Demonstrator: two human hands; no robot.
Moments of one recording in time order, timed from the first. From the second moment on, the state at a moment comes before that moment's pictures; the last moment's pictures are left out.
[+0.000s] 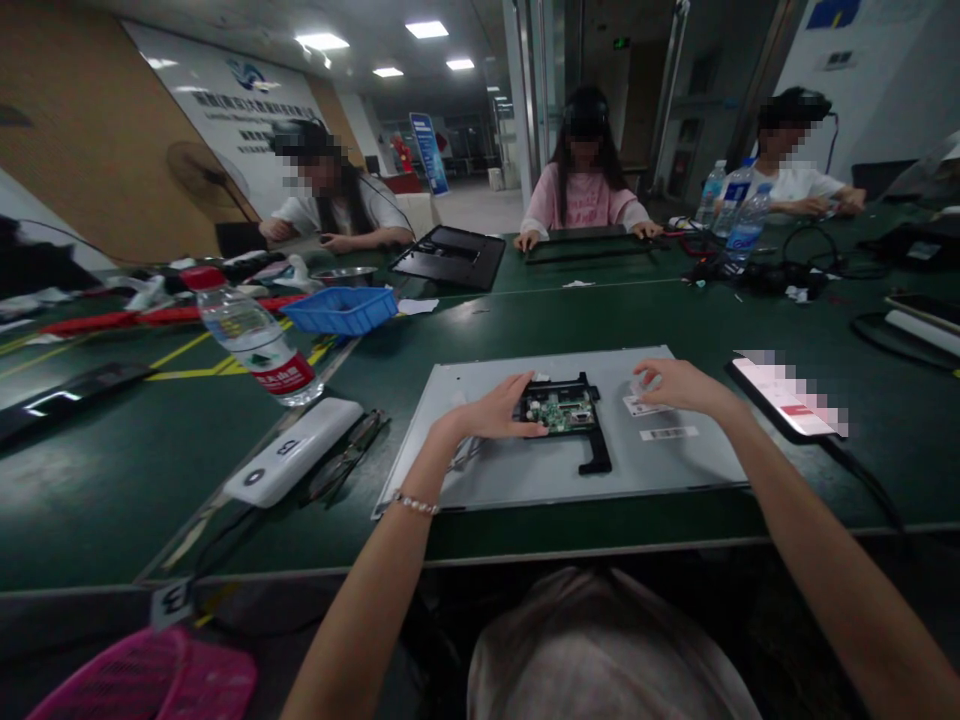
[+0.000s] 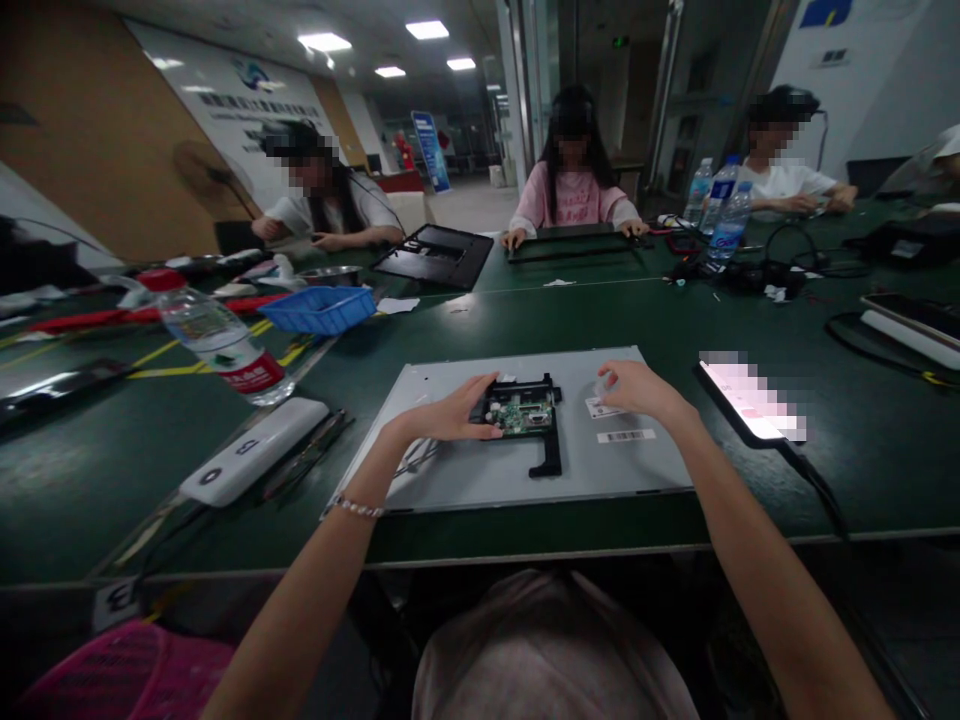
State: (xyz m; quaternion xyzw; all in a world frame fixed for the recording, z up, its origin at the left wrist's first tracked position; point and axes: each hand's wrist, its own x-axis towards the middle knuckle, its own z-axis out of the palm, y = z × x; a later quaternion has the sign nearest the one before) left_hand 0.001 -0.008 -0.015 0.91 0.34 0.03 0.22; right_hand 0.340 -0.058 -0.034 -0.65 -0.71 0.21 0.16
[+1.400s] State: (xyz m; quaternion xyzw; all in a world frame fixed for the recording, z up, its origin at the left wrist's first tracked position) left_hand 0.065 -0.059 -0.014 0.98 0.18 0.10 0.03; right_hand 0.292 -0.066 -0.039 -0.50 -0.75 0.36 0.26
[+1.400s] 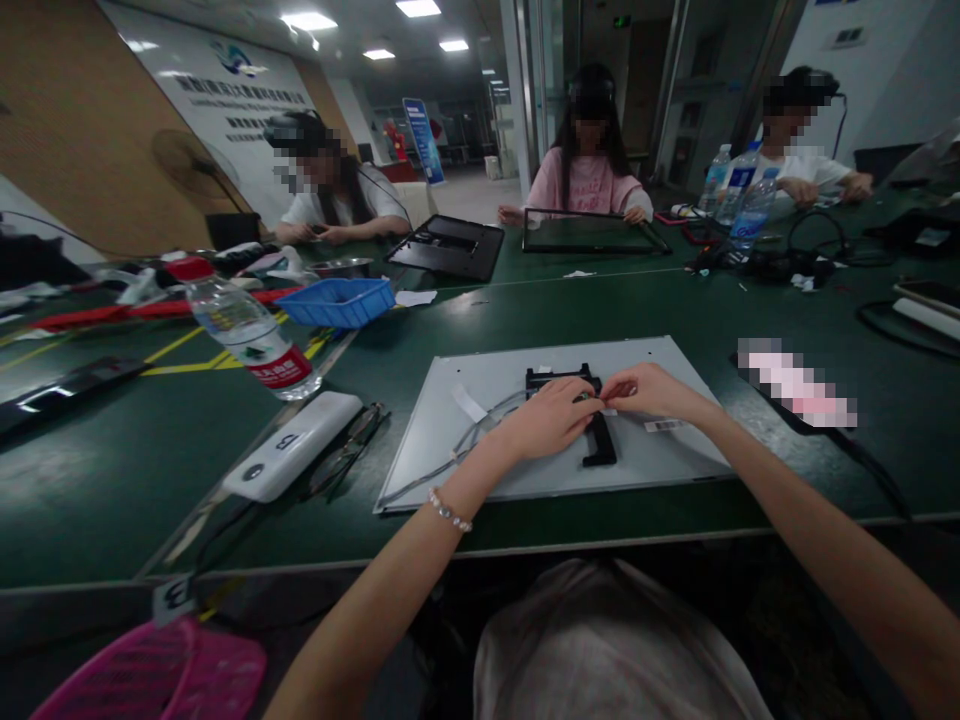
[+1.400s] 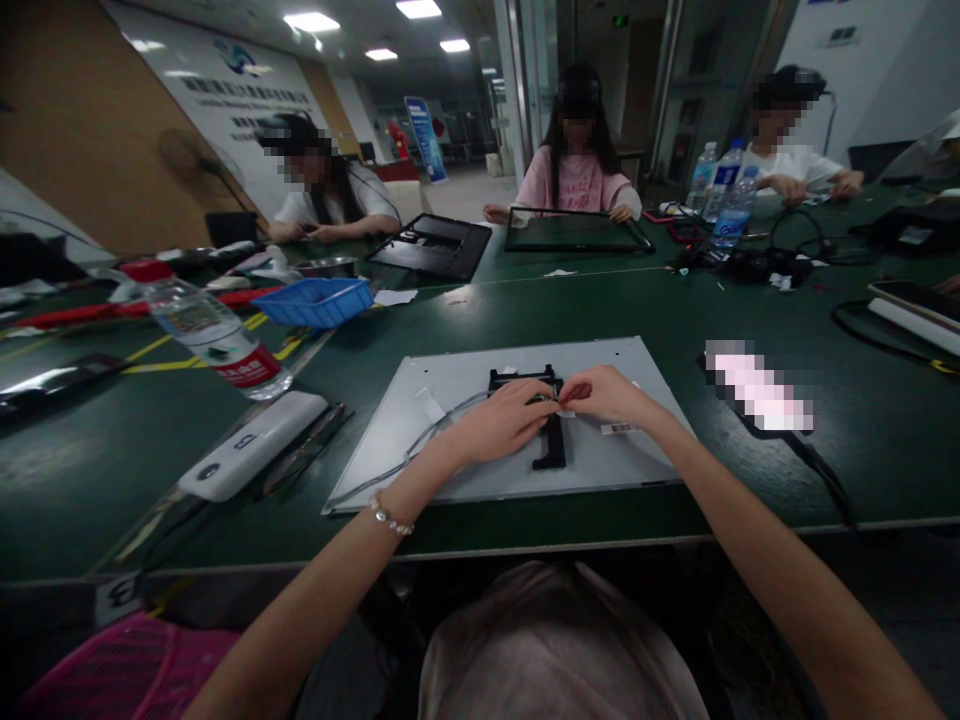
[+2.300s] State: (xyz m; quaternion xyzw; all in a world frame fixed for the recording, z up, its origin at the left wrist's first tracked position) left_hand -0.018 -0.036 0.023 0.88 0.44 0.20 -0.01; right_hand 0.300 -0.072 -0.031 -0.49 -0.79 0.28 0.25
